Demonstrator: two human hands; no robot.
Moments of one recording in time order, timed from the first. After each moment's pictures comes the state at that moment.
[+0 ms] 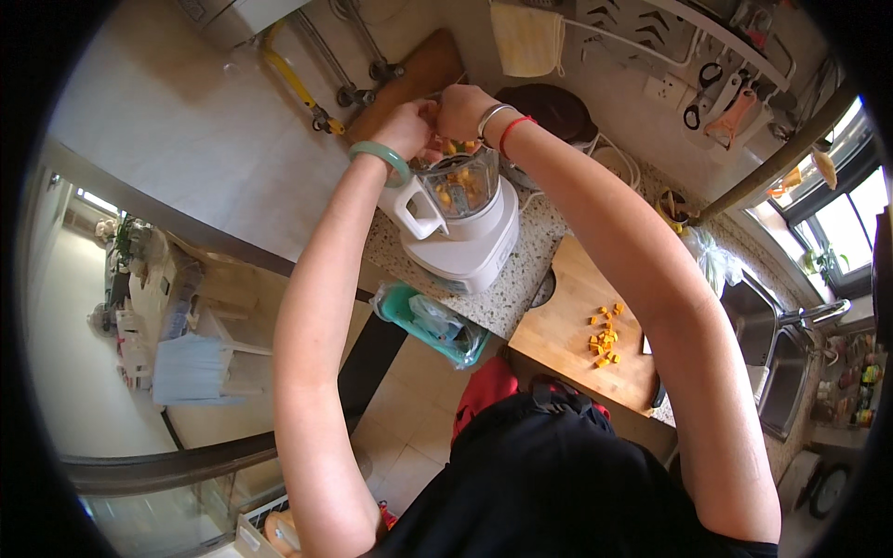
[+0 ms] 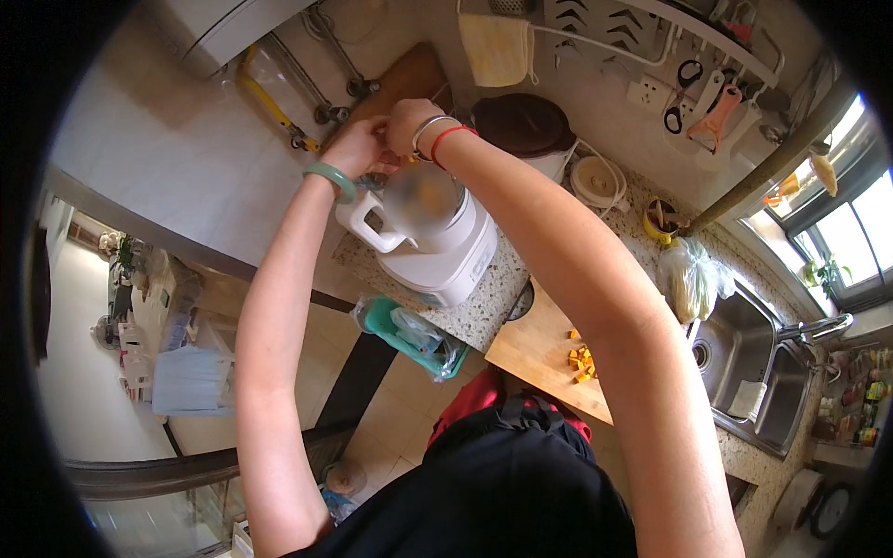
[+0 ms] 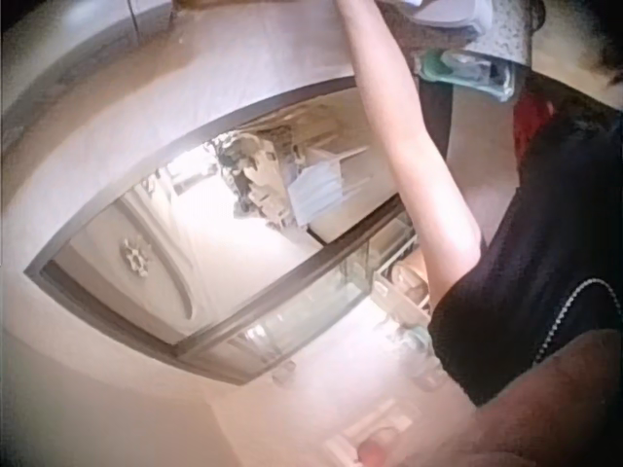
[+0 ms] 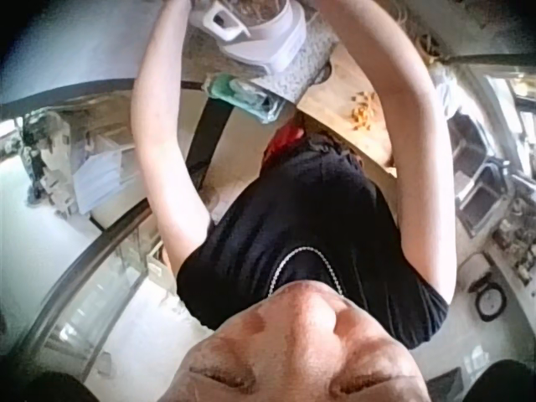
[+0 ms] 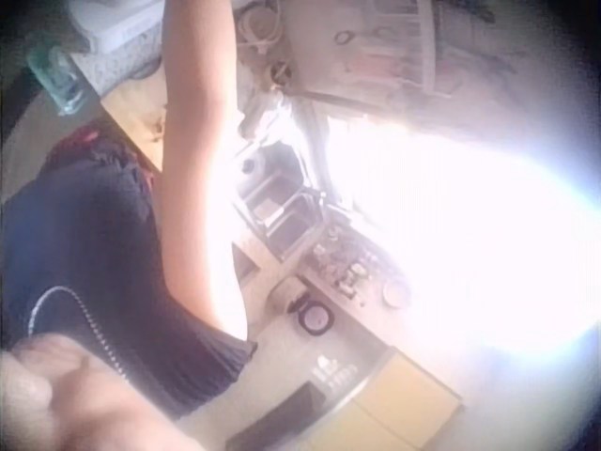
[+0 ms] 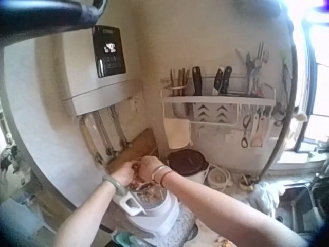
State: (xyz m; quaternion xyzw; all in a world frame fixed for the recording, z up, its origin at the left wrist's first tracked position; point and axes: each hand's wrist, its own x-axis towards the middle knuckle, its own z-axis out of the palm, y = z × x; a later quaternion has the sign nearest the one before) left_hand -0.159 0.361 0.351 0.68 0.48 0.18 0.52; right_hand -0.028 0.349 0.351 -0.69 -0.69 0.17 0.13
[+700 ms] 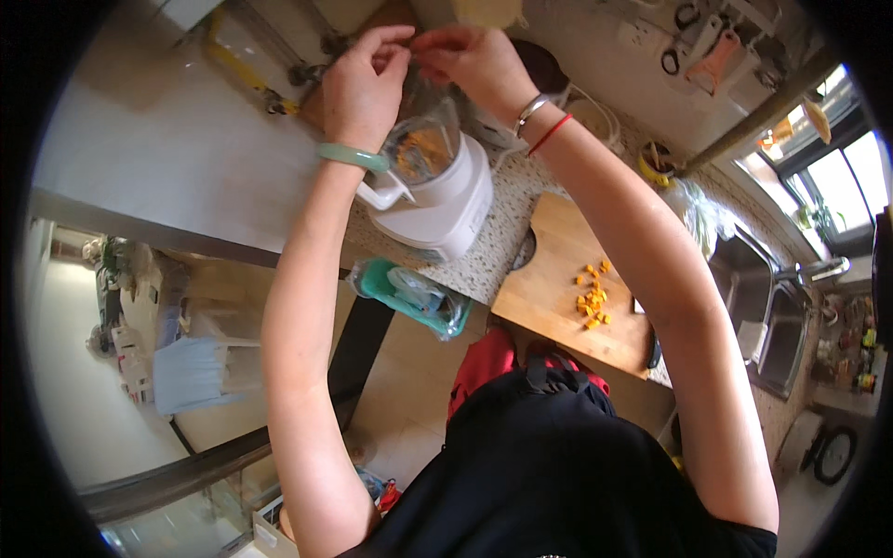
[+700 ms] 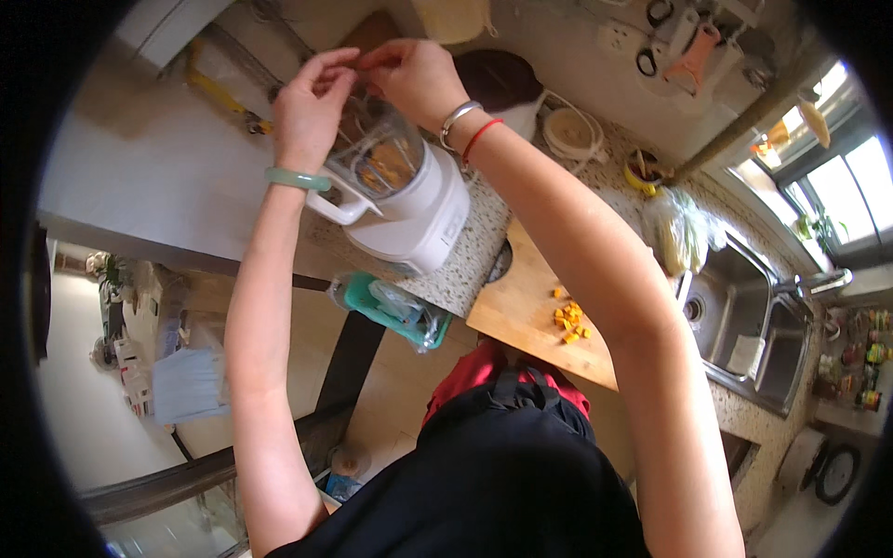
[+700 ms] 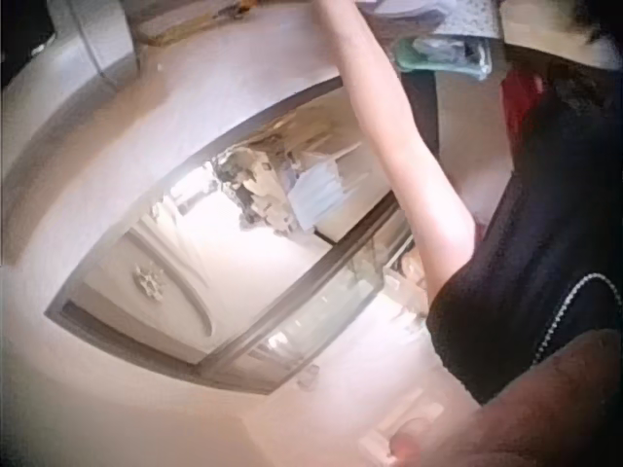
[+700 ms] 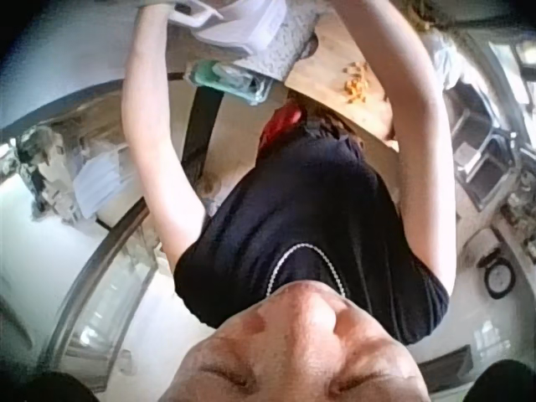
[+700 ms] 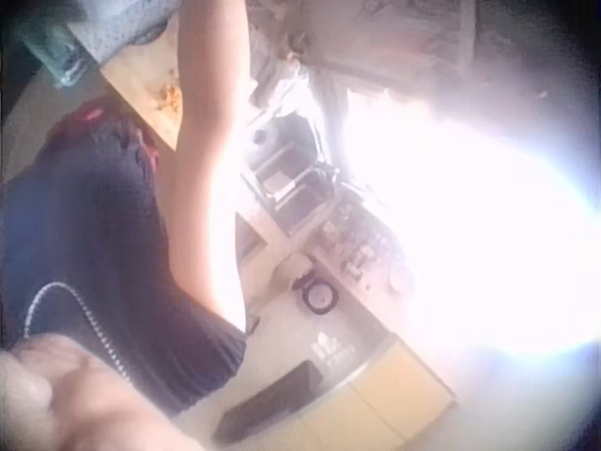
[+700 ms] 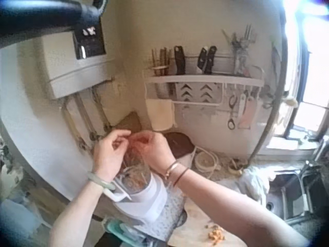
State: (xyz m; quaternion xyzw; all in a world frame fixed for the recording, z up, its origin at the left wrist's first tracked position) left_hand -0.134 0.322 0.347 0.80 0.34 0.45 0.18; right_hand 0.016 0.288 0.318 -0.48 -0.54 0.28 0.63
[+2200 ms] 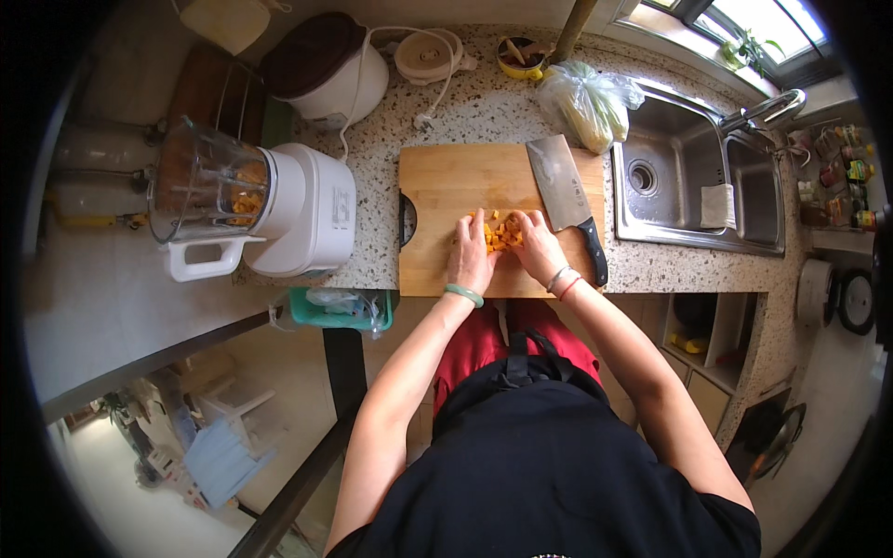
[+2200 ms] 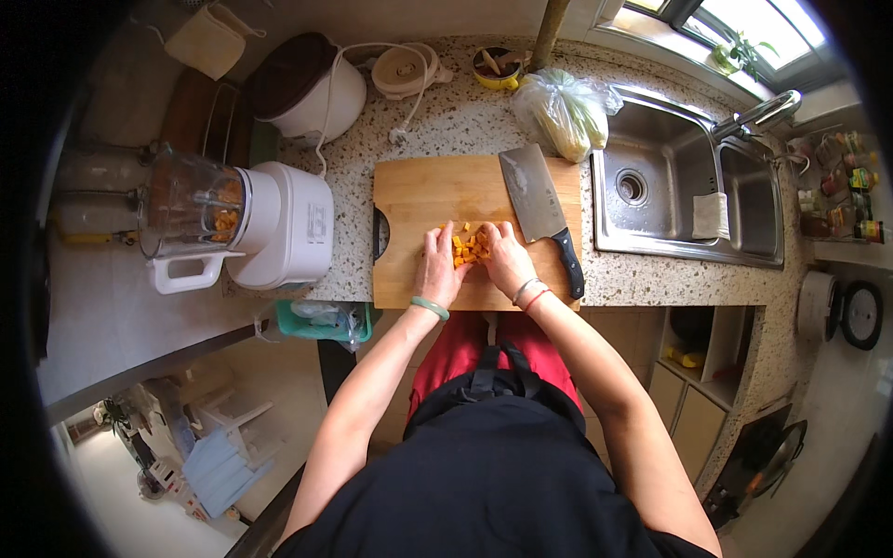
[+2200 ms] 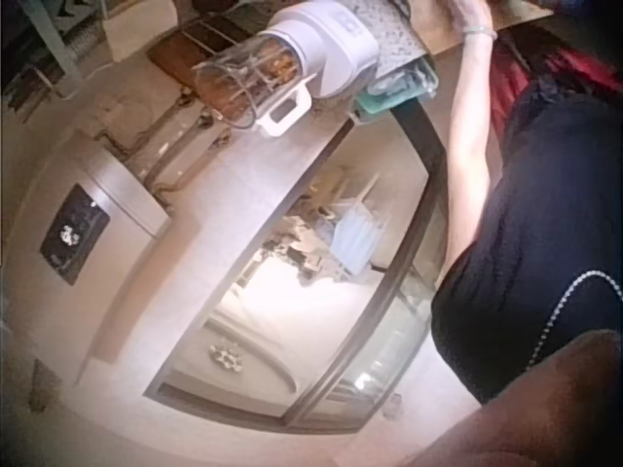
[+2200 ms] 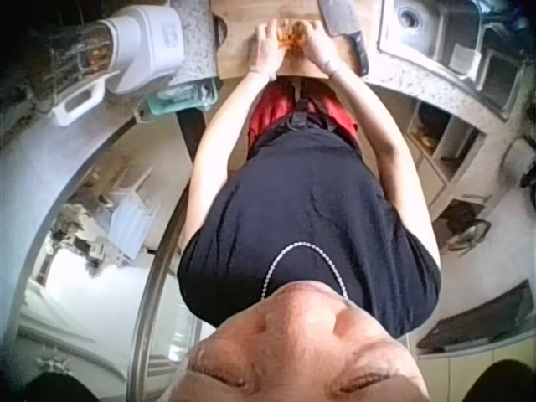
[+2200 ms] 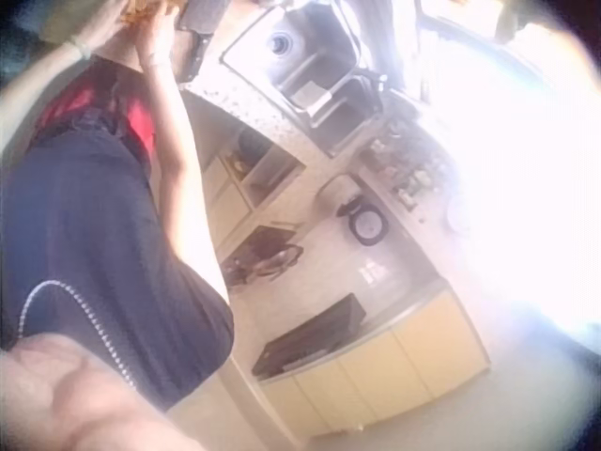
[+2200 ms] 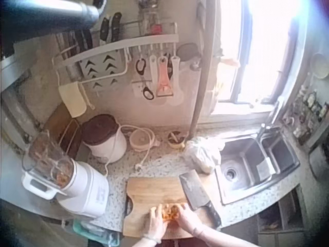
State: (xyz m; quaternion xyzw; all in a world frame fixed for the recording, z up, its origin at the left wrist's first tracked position) left_hand -0.024 0.049 0.020 0.89 0.30 0.06 0.34; right_hand 0.095 -0.064 0.016 -0.84 -0.42 0.21 0.28
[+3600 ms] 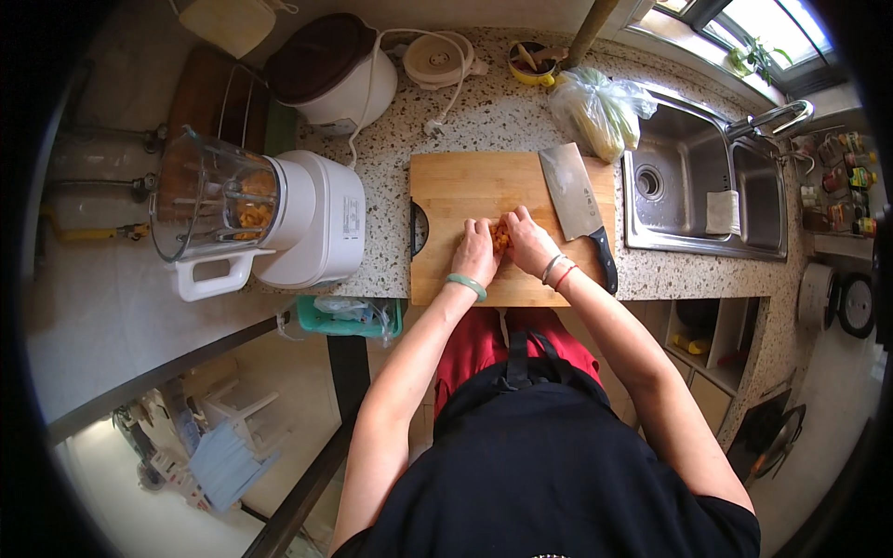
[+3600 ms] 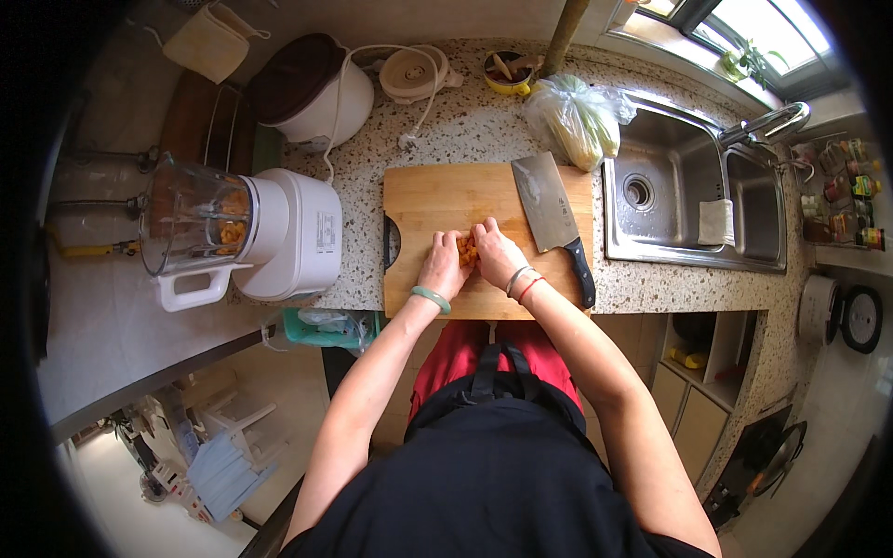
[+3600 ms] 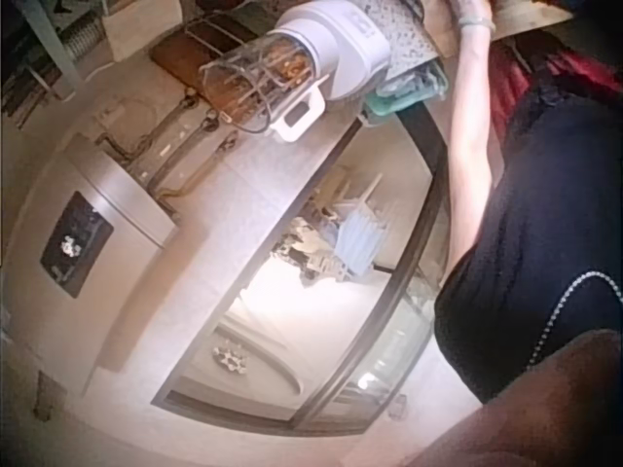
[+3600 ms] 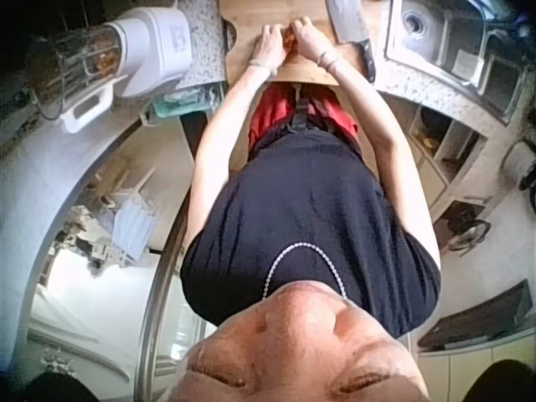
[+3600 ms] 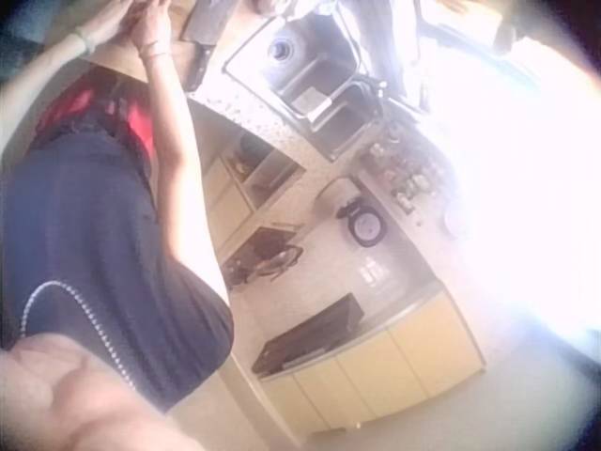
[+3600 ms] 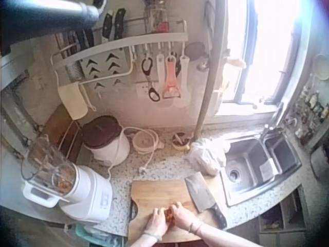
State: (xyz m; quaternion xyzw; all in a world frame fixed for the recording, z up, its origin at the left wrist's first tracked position) left_hand -0.013 0.082 0.018 0.88 0.31 -0.01 0.36; right_hand 0.099 -0.018 0.017 -0.81 -0.48 0.24 0.24
